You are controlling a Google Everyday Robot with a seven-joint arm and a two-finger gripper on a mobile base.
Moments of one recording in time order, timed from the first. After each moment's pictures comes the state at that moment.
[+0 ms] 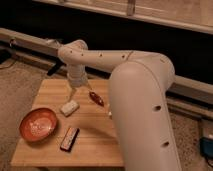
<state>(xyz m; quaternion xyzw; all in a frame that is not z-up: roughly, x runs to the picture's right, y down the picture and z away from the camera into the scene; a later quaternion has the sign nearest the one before) -0.137 0.037 0.781 -0.36 0.16 0.42 0.82</state>
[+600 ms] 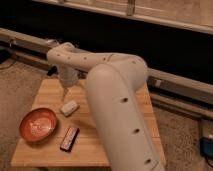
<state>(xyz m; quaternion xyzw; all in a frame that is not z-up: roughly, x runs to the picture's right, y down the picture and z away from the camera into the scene) -0.199 0.037 0.833 -0.34 0.16 0.38 0.84</state>
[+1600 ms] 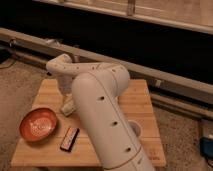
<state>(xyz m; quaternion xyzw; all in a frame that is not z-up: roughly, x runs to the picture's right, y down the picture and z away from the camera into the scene) -0.211 0.077 0.898 -0.36 0.18 0.36 0.84</state>
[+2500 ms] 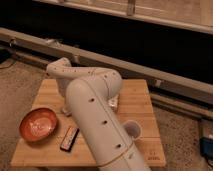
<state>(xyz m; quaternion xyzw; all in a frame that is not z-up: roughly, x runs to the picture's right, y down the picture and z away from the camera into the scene) -0.217 0.096 0.921 -0.39 0.20 0.34 0.83</state>
